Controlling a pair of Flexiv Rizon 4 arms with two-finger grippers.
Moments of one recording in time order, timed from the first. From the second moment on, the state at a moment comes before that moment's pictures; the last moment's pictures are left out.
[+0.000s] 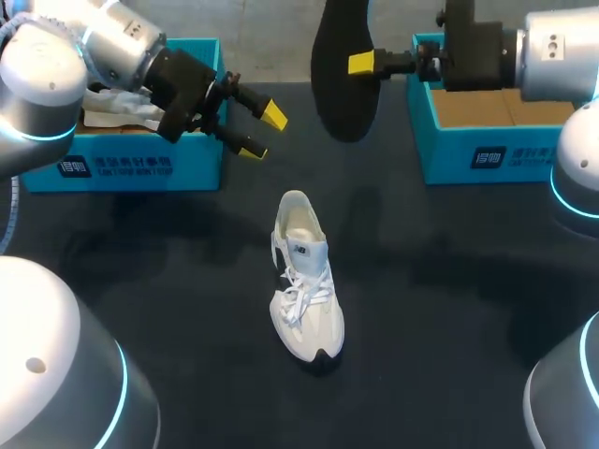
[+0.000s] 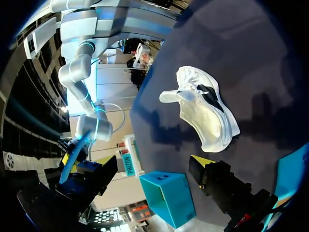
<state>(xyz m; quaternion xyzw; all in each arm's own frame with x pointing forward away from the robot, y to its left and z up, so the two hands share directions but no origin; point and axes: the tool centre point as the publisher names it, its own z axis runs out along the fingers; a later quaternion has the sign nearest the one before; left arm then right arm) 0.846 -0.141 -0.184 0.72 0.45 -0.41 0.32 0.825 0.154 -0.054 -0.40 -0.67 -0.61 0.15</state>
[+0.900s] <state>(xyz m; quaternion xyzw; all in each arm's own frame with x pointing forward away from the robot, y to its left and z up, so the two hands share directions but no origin) 0.848 -0.140 -0.202 0.72 0.45 -0.42 0.32 0.886 0.146 -0.122 -0.30 -0.68 -0.66 0.14</state>
